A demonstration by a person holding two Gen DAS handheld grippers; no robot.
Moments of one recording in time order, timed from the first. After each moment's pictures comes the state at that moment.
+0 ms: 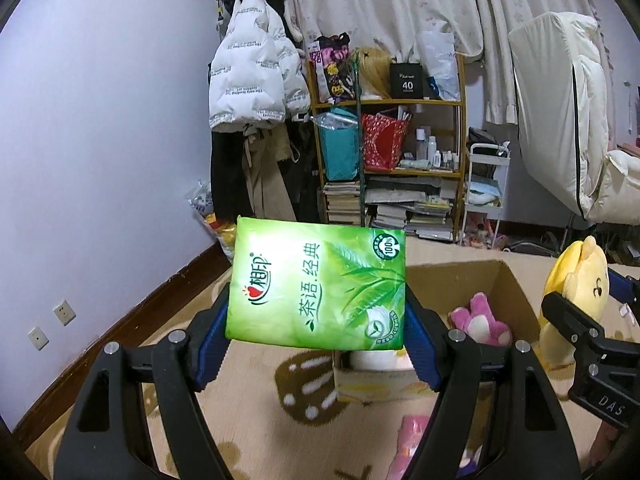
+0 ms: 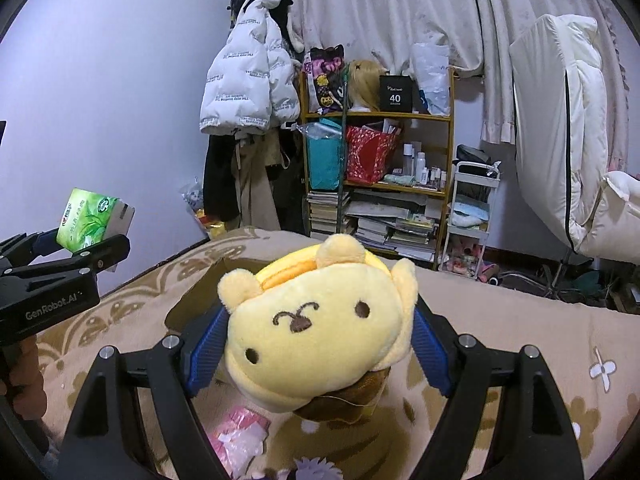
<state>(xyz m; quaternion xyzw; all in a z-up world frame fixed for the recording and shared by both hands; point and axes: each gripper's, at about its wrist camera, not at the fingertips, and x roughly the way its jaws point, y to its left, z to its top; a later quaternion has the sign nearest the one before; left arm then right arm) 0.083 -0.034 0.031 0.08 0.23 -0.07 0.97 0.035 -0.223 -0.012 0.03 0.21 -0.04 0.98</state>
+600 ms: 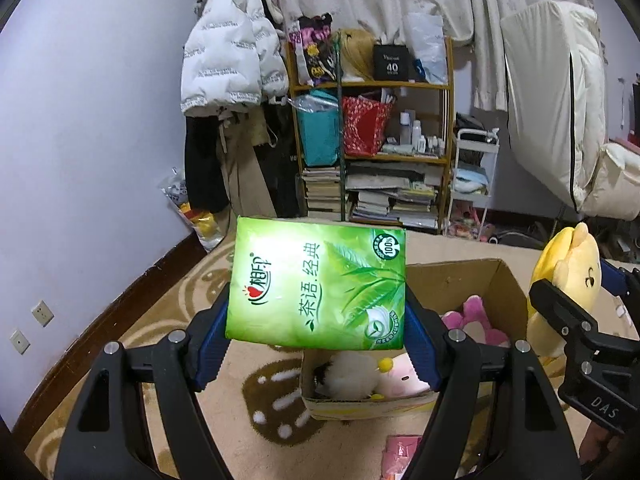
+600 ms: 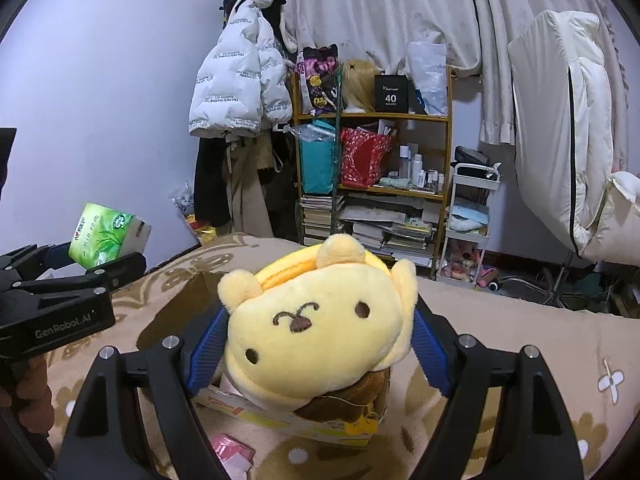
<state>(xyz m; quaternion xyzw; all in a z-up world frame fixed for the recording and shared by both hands) 0.132 -0.061 0.005 0.09 0.26 -0.10 0.96 0.072 -0.237 -0.024 0.03 0.21 -0.04 0.98</state>
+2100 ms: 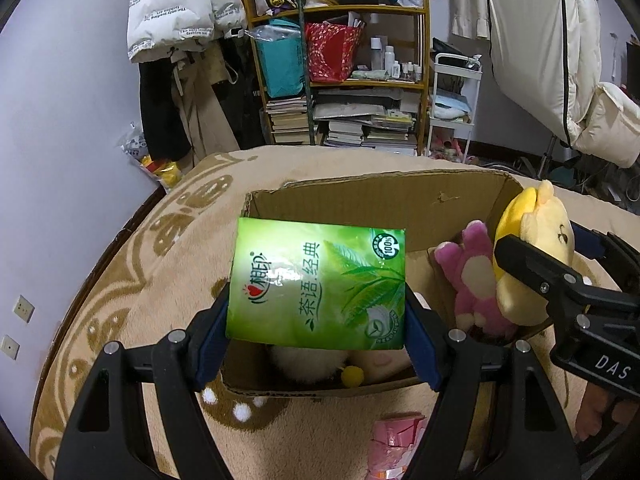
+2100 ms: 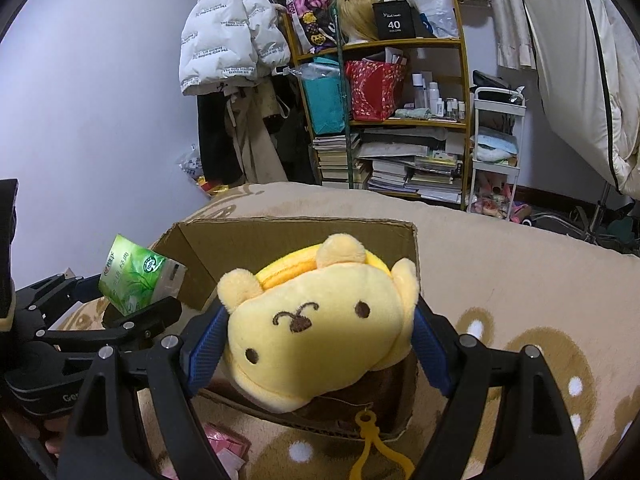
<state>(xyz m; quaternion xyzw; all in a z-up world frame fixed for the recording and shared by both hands) 0.167 -0.094 -0.070 0.12 0.37 -0.14 0.91 0.123 -0.271 -0.085 0.10 0.30 0.00 0.95</state>
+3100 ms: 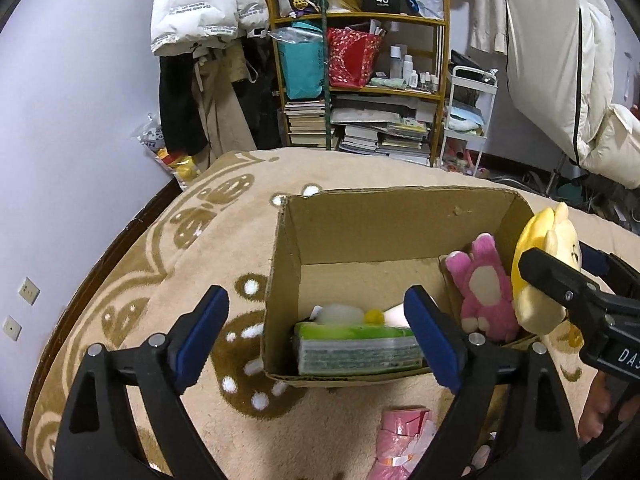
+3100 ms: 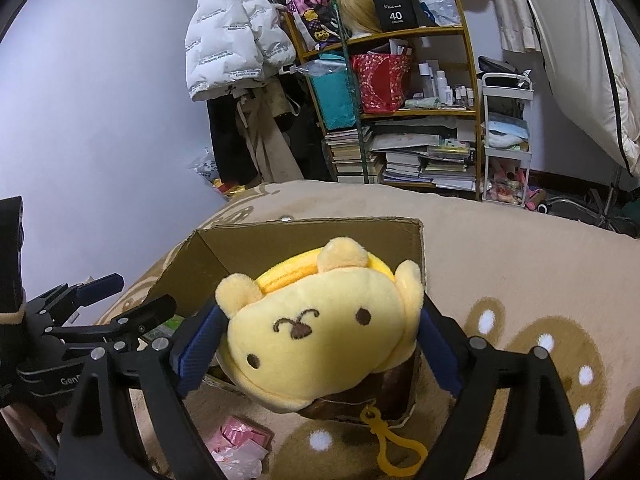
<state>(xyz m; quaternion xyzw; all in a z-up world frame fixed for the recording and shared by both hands) 0.160 -0.074 -0.052 0.10 0.37 -0.12 0.92 0.113 -0.270 -0.079 0.14 0.30 0.03 0.94</state>
